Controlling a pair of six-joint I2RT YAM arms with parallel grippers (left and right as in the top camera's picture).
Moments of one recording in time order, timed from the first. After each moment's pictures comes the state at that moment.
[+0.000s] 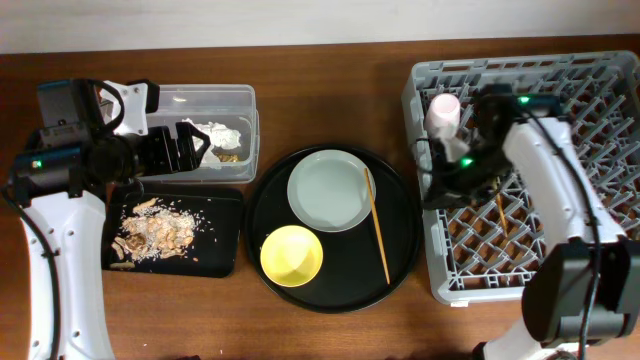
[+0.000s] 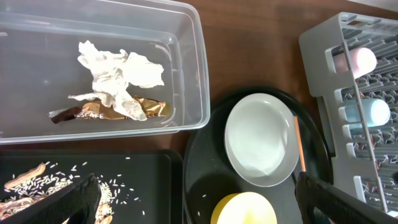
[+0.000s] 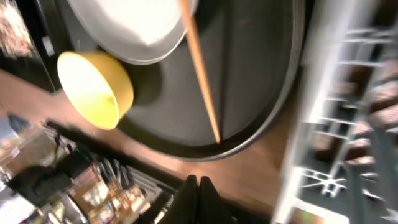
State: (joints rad) left arm 0.19 1.45 1.51 -1.05 0.46 0.04; right arm 0.04 1.78 1.49 -1.45 -0.51 -0.02
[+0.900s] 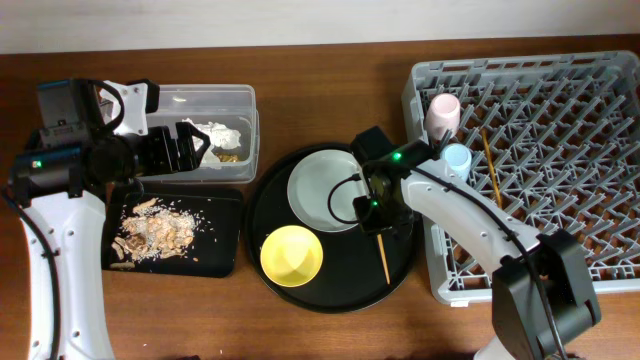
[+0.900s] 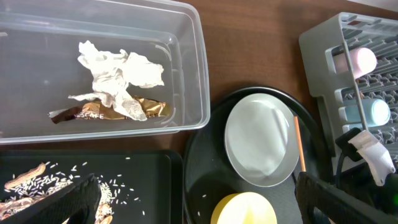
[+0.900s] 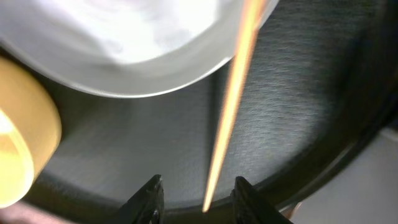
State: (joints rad) left arm 0.19 1.45 1.51 -1.05 0.46 0.04; right arm 0.49 1.78 1.29 -1.06 -0.09 0.26
